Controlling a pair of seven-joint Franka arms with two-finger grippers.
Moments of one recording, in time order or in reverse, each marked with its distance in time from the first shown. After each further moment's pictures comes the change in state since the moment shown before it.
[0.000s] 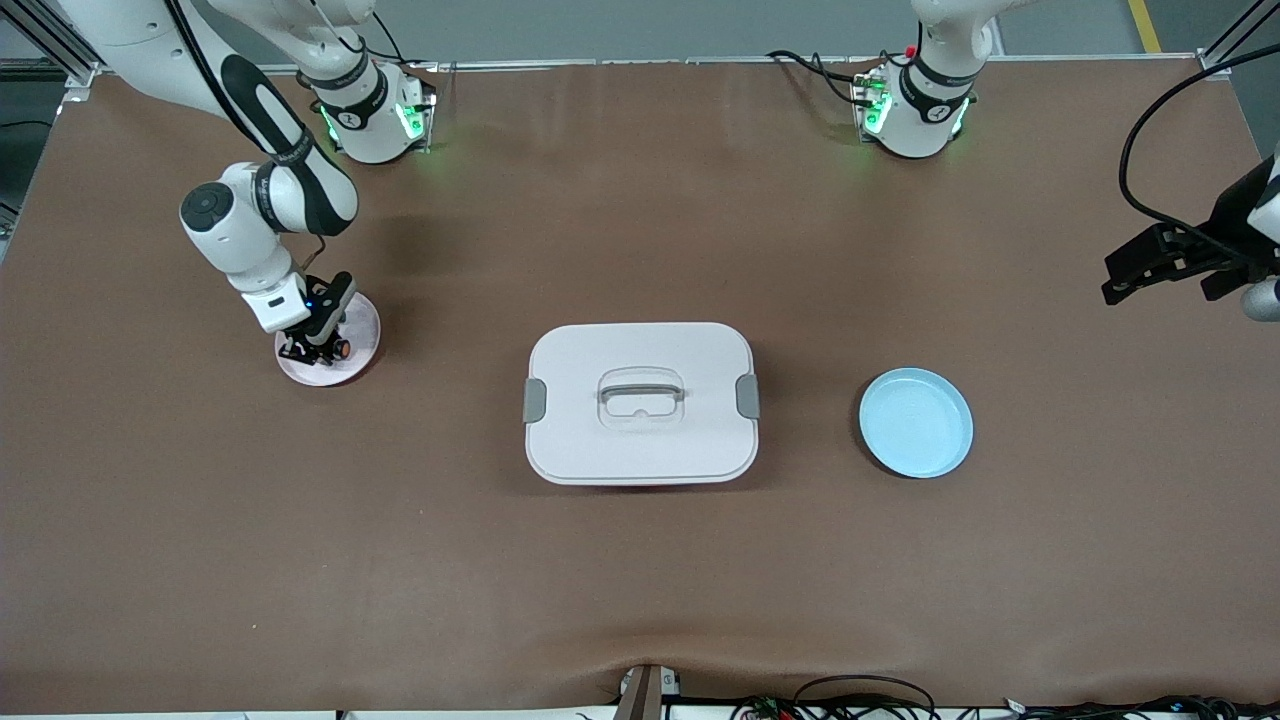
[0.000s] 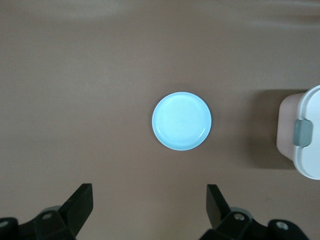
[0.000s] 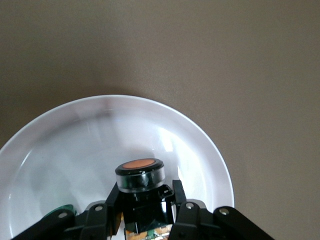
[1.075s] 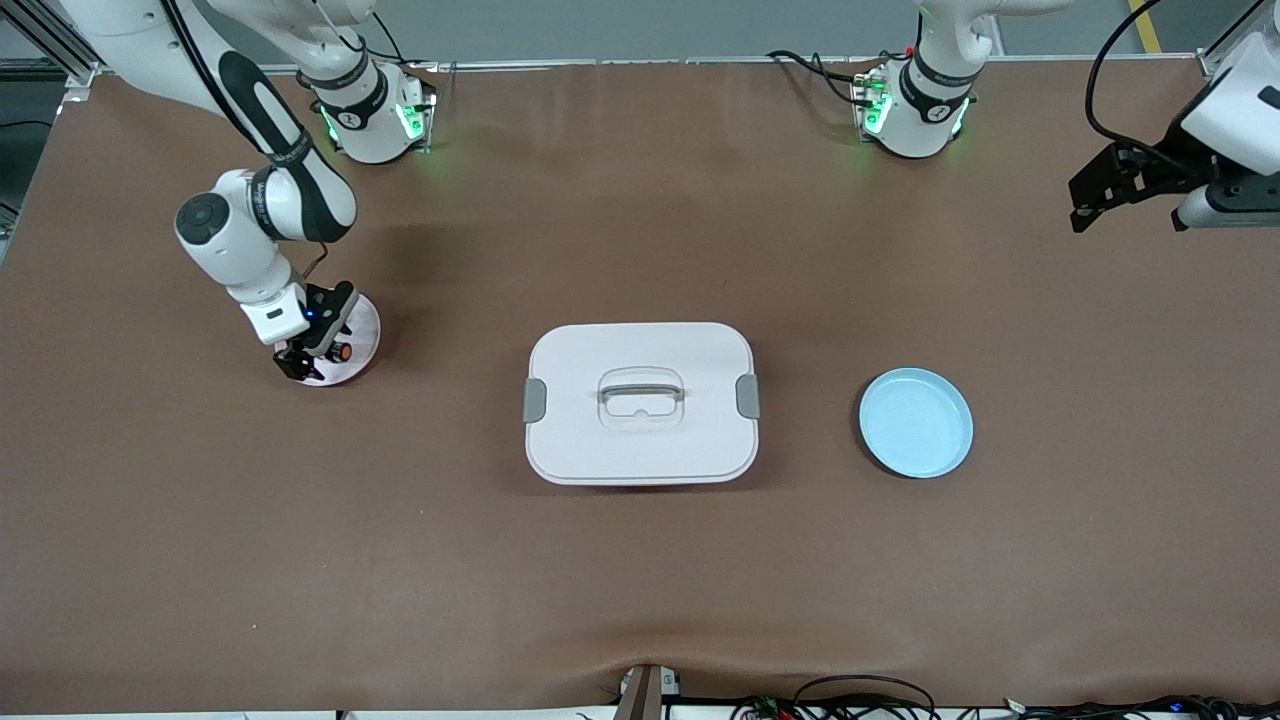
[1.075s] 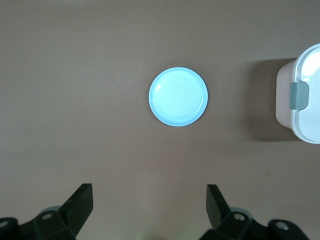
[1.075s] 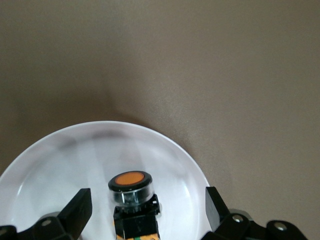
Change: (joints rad) left arm -0.250 -0.226 0.232 -0.238 -0.042 0.017 0.017; right arm 0.016 -0.036 0.011 0.093 0.003 -0.202 0.077
